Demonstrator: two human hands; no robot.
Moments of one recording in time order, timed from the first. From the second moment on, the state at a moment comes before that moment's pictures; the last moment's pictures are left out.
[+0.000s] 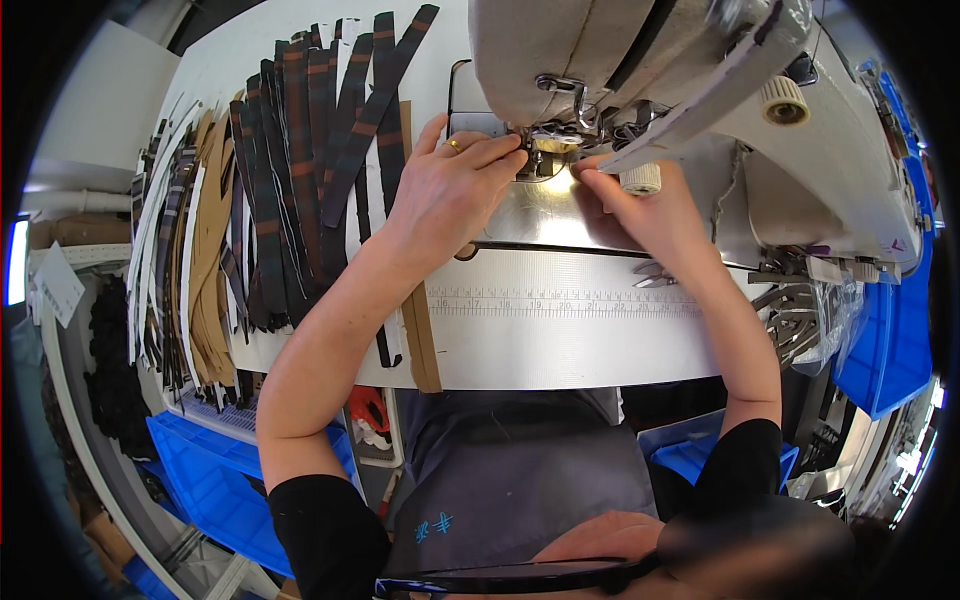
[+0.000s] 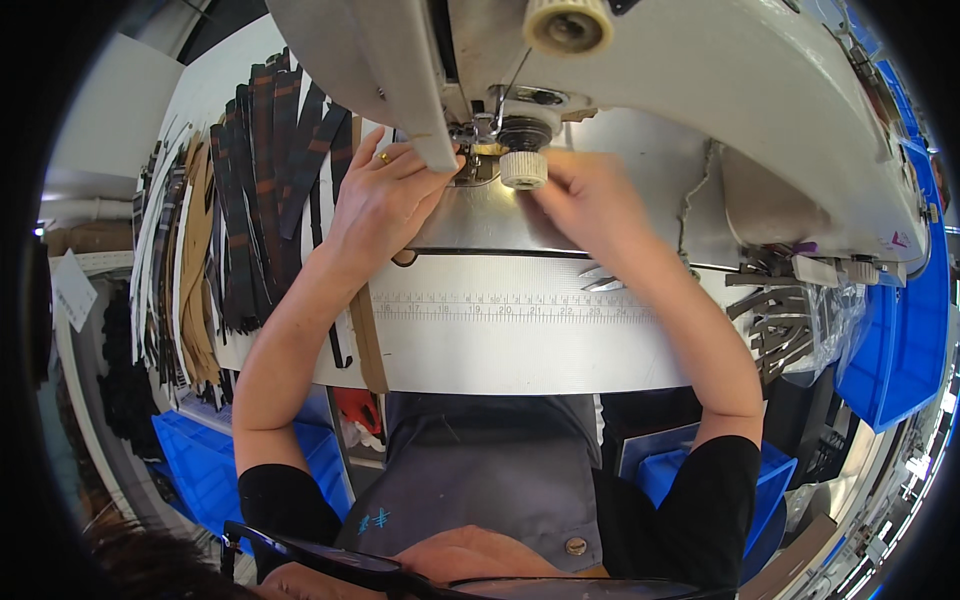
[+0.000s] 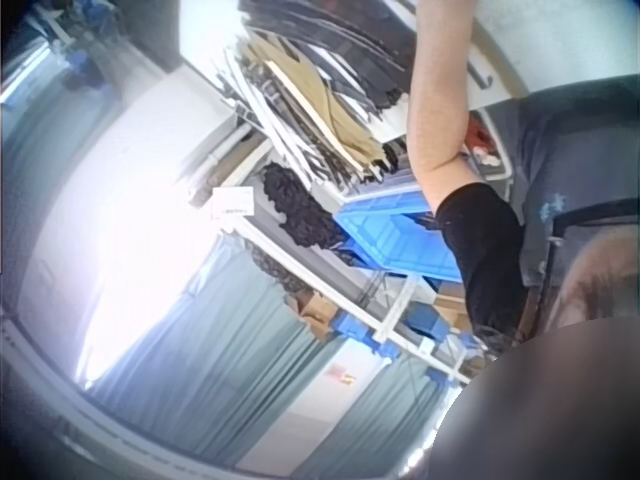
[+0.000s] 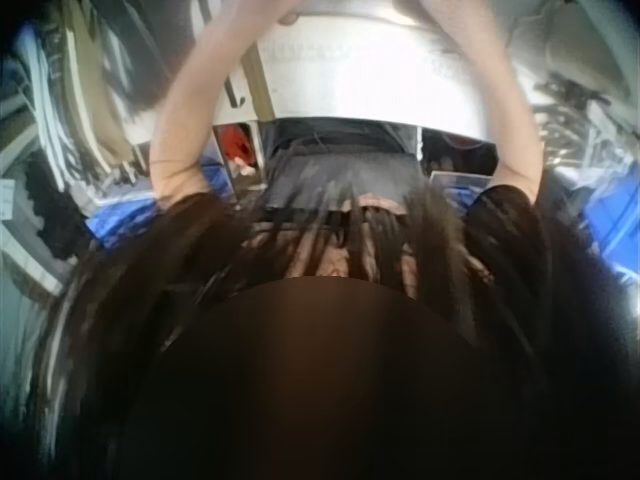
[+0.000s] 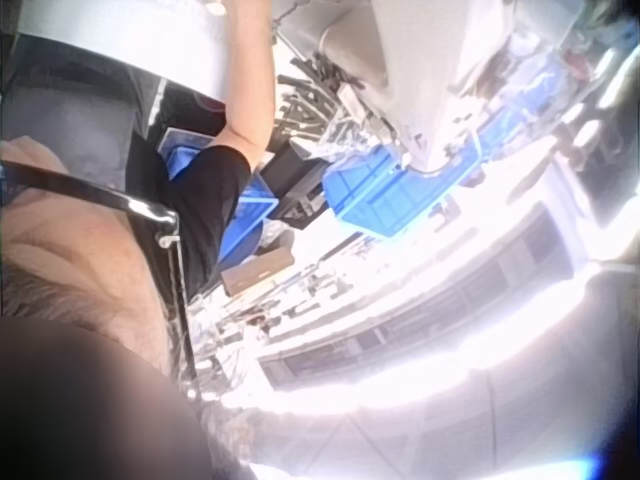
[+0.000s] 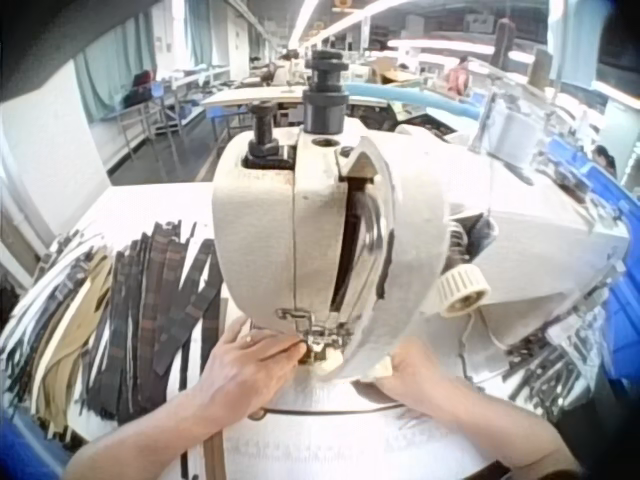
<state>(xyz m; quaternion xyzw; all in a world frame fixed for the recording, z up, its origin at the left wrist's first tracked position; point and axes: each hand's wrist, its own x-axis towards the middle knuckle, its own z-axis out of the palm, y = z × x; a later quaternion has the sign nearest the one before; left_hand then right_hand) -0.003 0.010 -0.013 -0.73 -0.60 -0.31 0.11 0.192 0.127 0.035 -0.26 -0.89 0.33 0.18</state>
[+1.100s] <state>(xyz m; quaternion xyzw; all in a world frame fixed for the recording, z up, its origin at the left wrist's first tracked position) 0.001 0.017 -0.010 -0.67 -0.64 -0.38 0.00 0.174 0.123 0.007 -0.24 -0.85 0.38 0.28</state>
